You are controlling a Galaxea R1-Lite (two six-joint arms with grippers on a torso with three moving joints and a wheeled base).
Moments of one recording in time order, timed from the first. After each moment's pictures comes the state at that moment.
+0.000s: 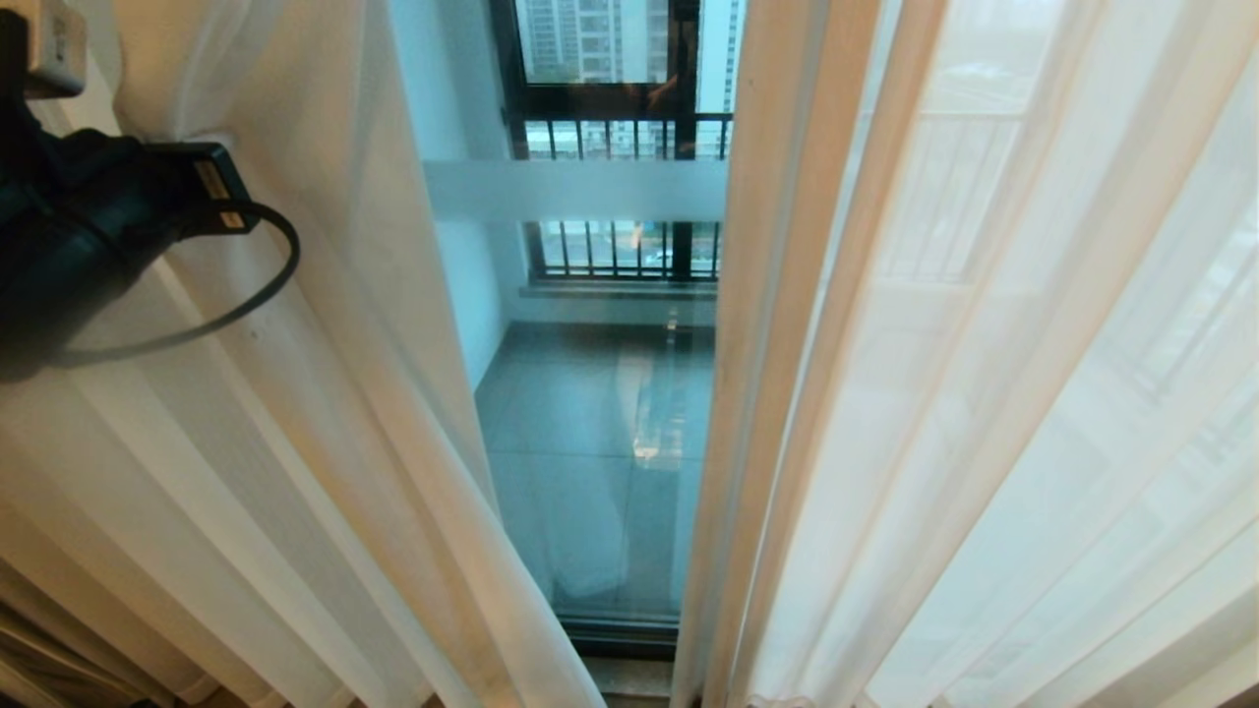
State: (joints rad) left arm -0.12 1.44 -0.93 -0.74 0.24 0.06; right arm 0.00 0.00 0.00 0.00 0.04 -0.06
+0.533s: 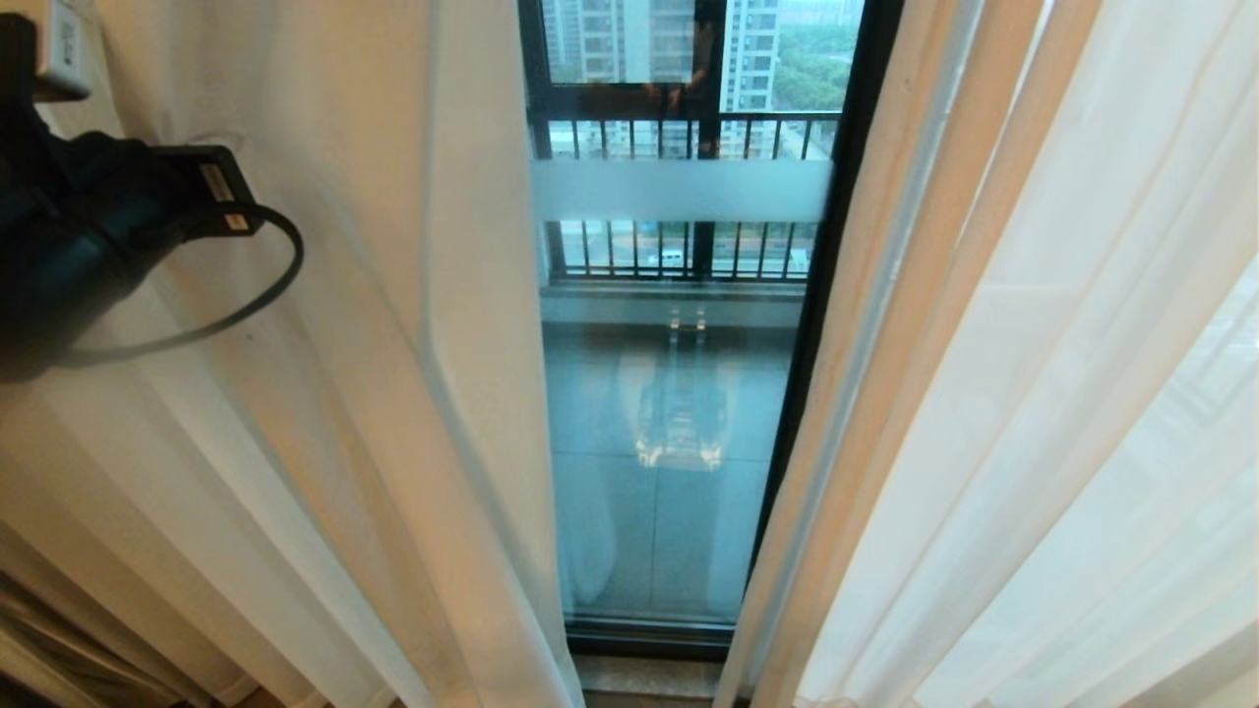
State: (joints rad) left arm -0.12 1.45 -0.93 -0.74 0.24 0.06; right arm 0.00 0.00 0.00 0.00 0.04 -0.06
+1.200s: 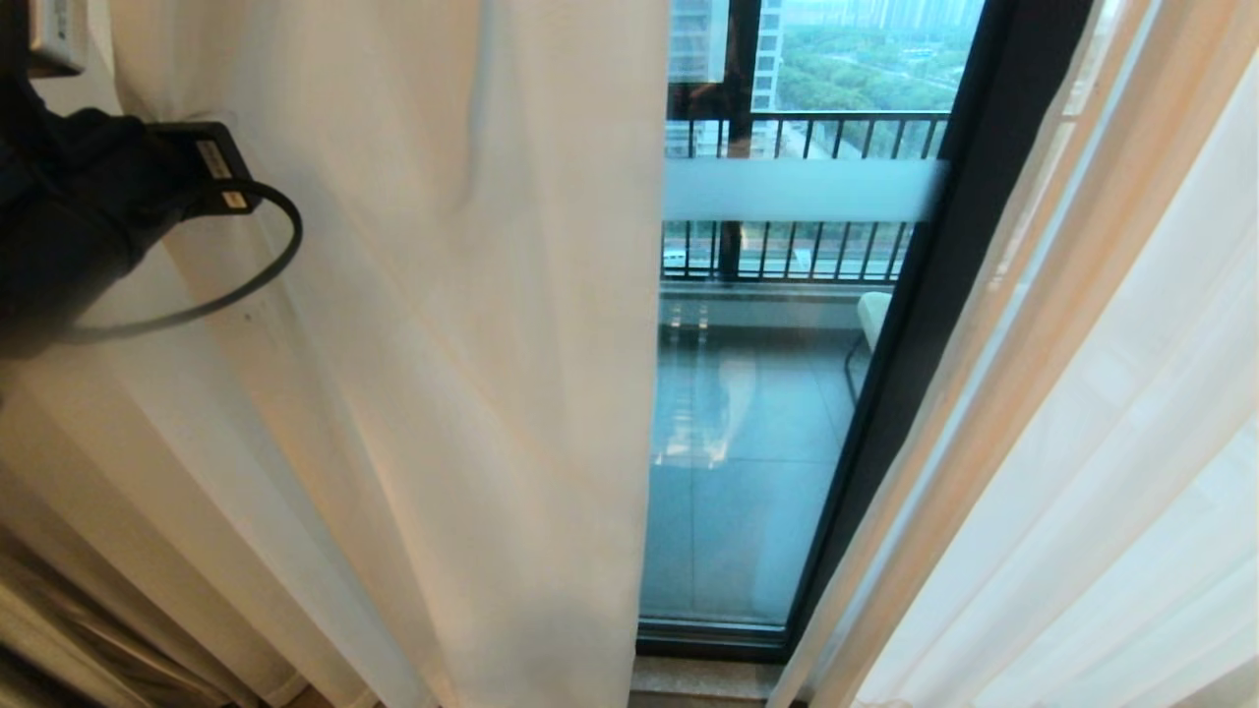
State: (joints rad) left arm -0.12 1.46 -0.98 -0.74 0.24 0.06; right arm 0.00 0.00 0.00 0.00 0.04 -0.06
